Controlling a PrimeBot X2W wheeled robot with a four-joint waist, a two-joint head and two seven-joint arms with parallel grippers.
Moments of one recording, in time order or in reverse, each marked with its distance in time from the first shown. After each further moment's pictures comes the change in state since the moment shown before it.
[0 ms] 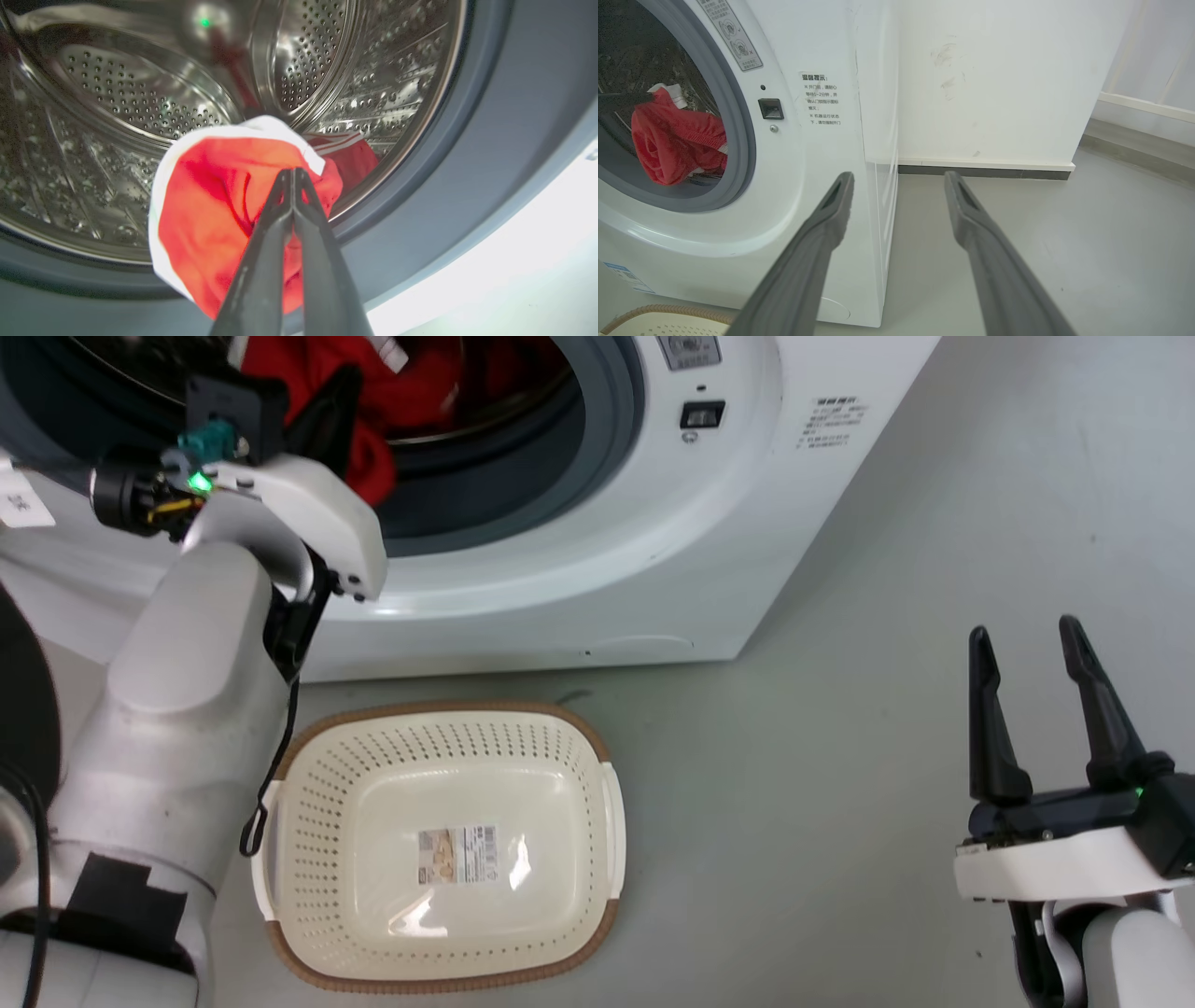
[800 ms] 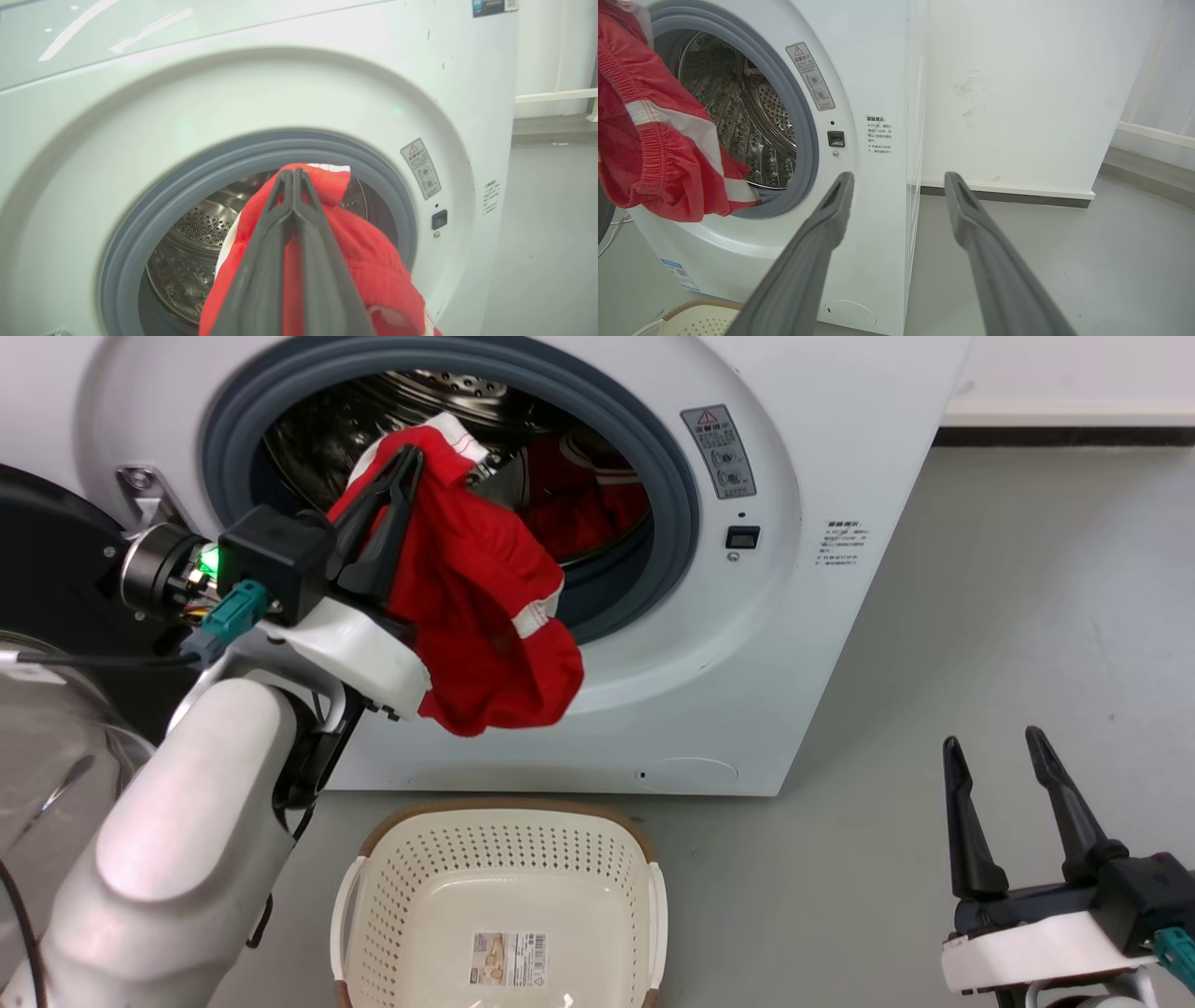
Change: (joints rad) left arm 0.359 0.144 -0.021 -0.674 -0.002 0.118 0.079; right arm 0.153 0.000 0.010 0.027 -0.024 0.000 0.000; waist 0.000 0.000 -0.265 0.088
